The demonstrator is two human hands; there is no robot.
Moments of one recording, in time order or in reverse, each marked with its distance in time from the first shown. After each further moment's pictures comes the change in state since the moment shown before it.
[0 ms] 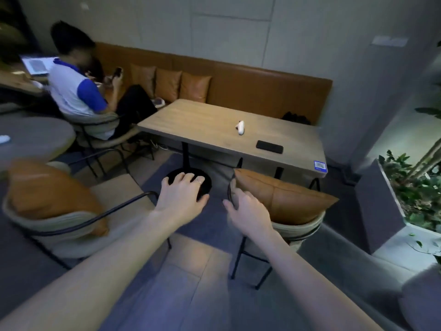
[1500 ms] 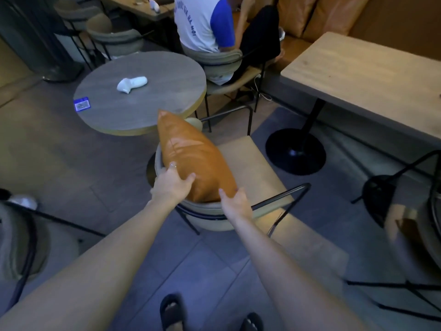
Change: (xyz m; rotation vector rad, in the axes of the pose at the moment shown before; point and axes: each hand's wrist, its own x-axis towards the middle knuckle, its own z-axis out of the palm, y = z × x) left_hand -0.033 -0.600 0.080 -0.440 -0.202 -0.961; right_hand 0.152 -0.441 0.418 0.542 -0.481 0.440
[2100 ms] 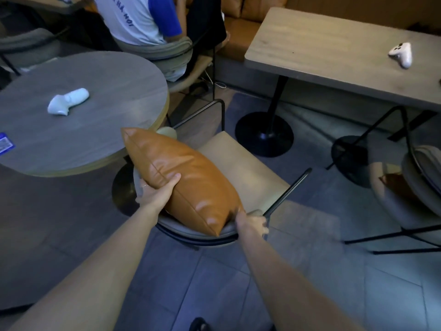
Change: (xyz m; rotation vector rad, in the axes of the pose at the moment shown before) left_hand 0.151 -0.045 0.009 -0.523 -0.248 -0.218; right_hand 0.059 -0.005 0.069 0.343 0.368 0.709
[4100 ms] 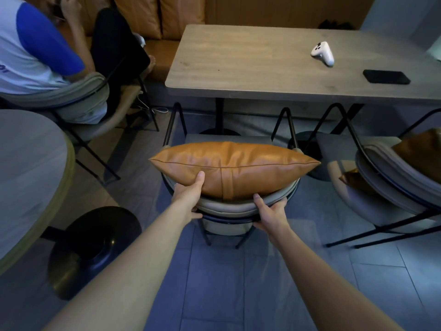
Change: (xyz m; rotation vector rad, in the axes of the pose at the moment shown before) left_hand 0.033 0.143 0.263 0.024 -0.399 -0.058; right_hand 0.191 -0.102 -0.122 0.644 -0.070 -0.281
